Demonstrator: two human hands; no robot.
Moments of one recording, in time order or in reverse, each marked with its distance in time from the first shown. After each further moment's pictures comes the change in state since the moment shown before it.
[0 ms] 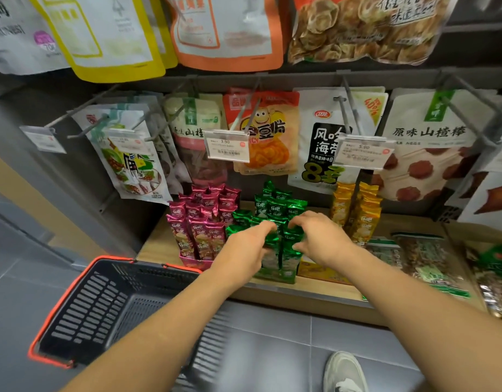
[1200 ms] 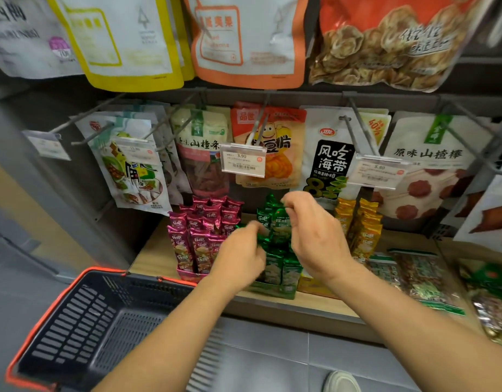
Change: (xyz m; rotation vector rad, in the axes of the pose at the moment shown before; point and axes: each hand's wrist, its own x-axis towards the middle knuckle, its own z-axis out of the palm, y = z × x) left_hand 0.008 -0.011 -0.017 -0.133 0.134 -0.111; right_hand -0.023 -0.061 -0.038 0.146 0.764 -0.397
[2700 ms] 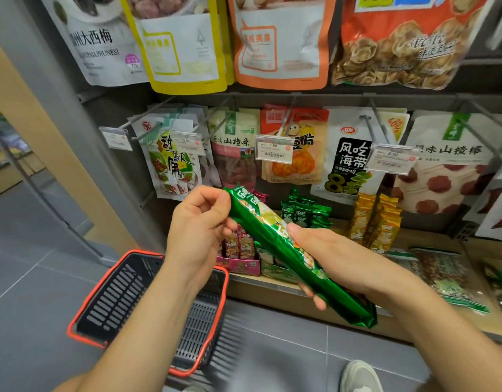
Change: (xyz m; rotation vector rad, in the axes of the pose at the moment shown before) left_hand -0.094 0.035 -0.119 -1.254 0.382 -0.133; right_hand -0.016 -0.086 -0.078 0.836 -0.900 0.652
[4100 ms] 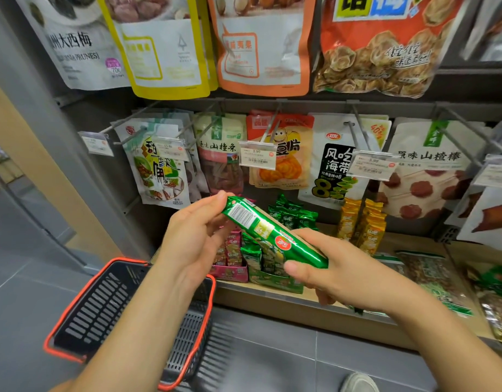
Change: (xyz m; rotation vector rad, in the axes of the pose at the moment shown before) left_hand 0.018 -0.014 0.014 -0.143 0.063 -0.238; right_hand -0.009 0.035 -0.028 -0.273 0.122 -0.206
